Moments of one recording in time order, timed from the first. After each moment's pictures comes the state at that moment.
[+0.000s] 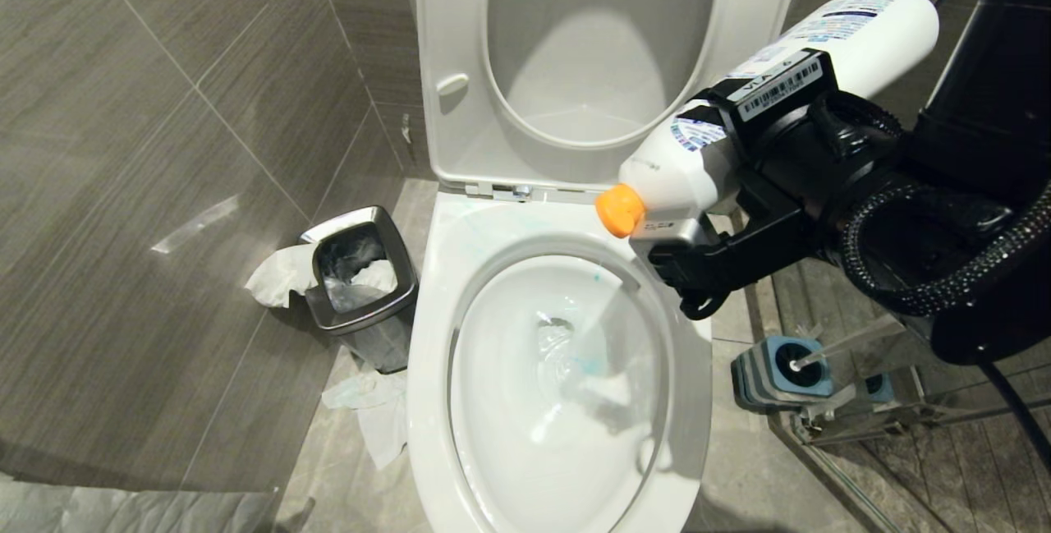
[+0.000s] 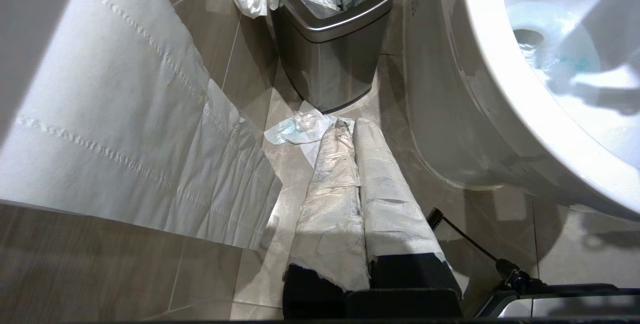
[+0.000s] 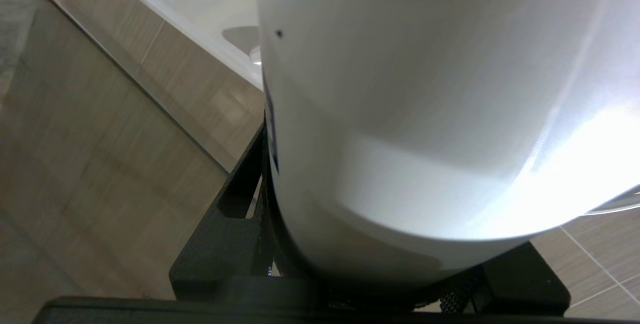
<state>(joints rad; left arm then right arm) -0.01 0.00 0.00 0.01 -0.01 0.01 0.89 1.58 -1.15 -0.56 -0.86 -2.23</state>
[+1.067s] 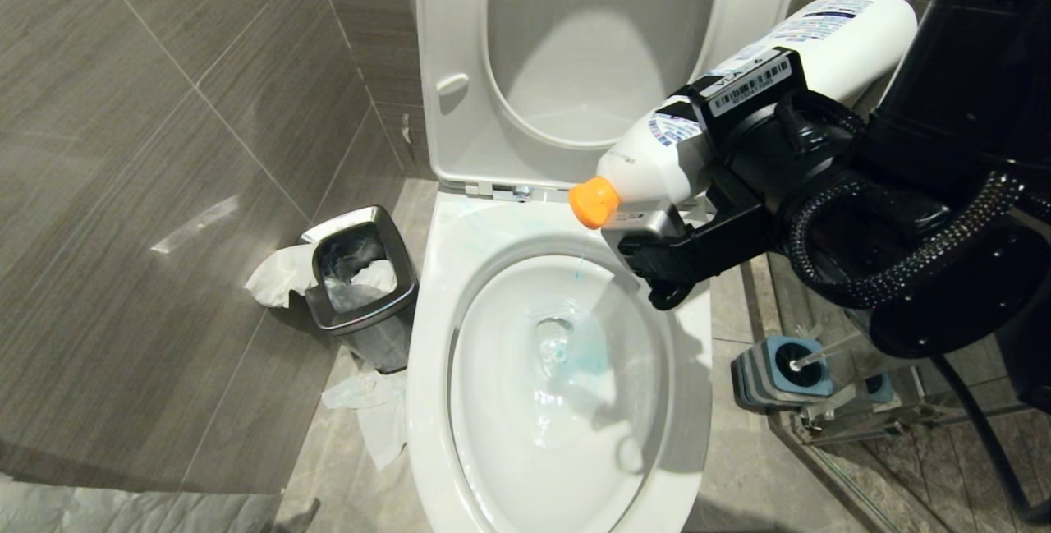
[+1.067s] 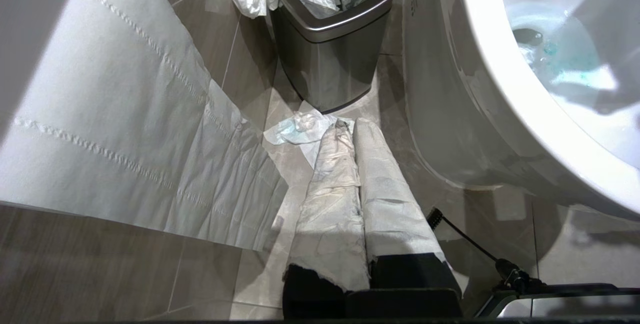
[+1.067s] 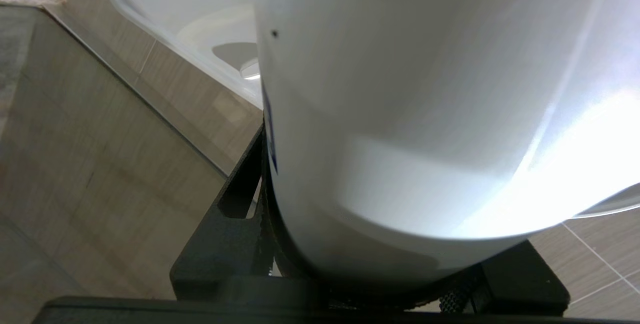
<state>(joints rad) -0.01 0.00 0.00 0.01 -0.01 0.01 0.91 1.63 -1.18 -0.61 -0.88 -2.22</state>
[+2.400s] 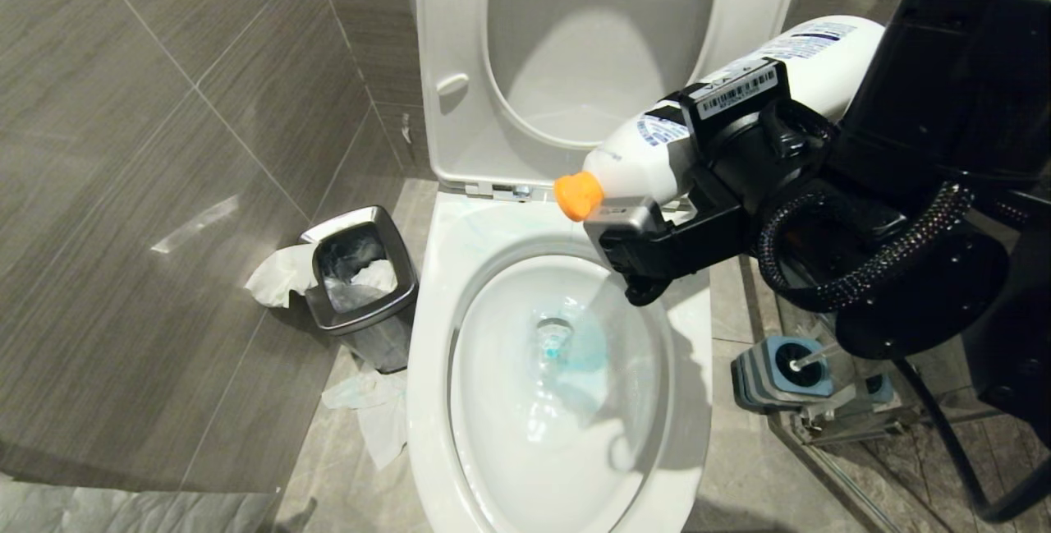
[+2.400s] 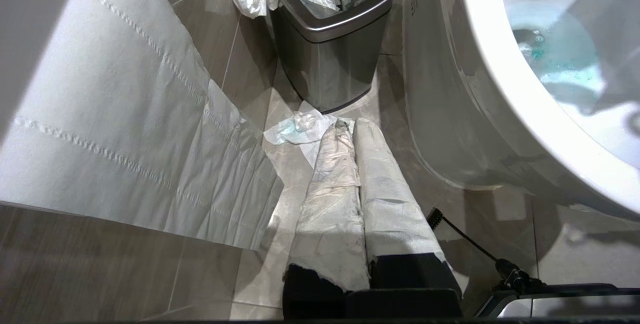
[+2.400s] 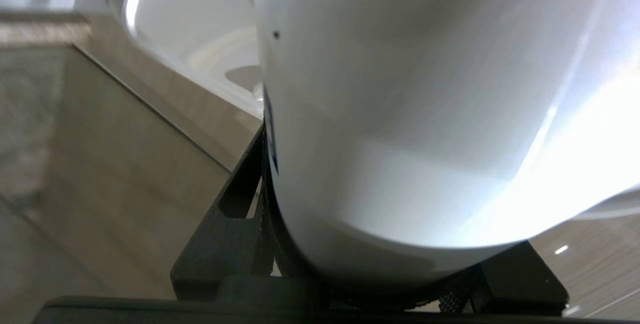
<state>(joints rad) -0.01 0.00 0.00 0.01 -0.01 0.01 0.91 1.66 -1.19 -0.62 -0.88 -2.11</state>
